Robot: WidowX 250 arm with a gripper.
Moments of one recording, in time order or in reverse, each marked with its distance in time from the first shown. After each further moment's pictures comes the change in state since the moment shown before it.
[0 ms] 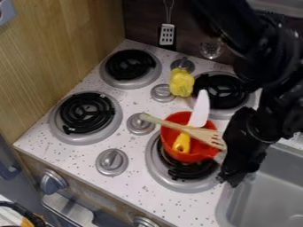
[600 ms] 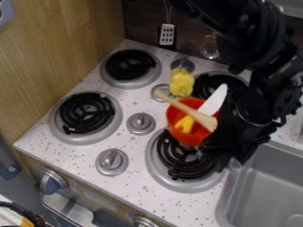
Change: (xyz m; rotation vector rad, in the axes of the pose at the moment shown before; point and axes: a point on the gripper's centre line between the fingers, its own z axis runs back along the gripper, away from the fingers) arm 0.020 0.008 0.023 0.016 -0.034 -0.331
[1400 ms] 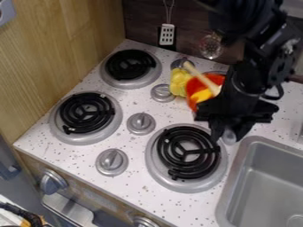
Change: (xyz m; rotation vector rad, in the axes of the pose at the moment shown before) arm 0.038 -0.015 0.007 -0.058 -0.052 -0.329
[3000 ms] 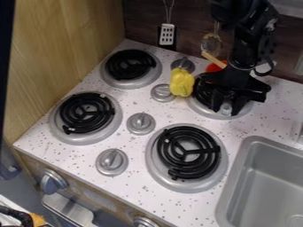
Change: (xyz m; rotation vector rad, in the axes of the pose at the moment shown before) arm 0.067 -0.018 -0.038 -0.058 -0.024 -0.249
